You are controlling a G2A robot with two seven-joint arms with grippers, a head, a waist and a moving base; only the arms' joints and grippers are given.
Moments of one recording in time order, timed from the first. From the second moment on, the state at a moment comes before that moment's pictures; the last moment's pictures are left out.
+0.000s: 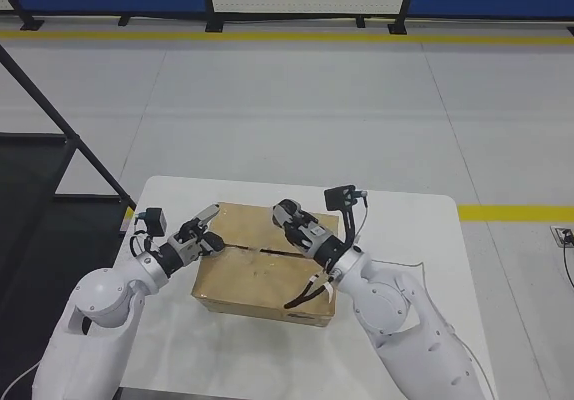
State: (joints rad) left arm 0.99 -1.16 -1.46 -1.47 -0.28 0.14 -0.69; right arm -0.86 -1.41 1.05 -1.56 -0.54 -0.16 0.28
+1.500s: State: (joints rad) left arm 0.99 -1.14 -1.44 -1.45 -0.29 0.14 -0.67; right arm -1.07 -1.40 1.15 -1.63 -0.69 -0.26 0.12
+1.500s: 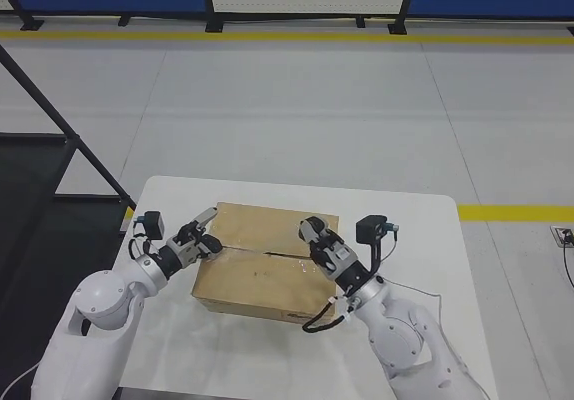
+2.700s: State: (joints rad) left arm 0.99 -1.13 -1.42 -1.46 -0.29 0.14 -0.66; right arm -1.12 -1.38 1.21 -1.55 -0.67 -0.23 0.18
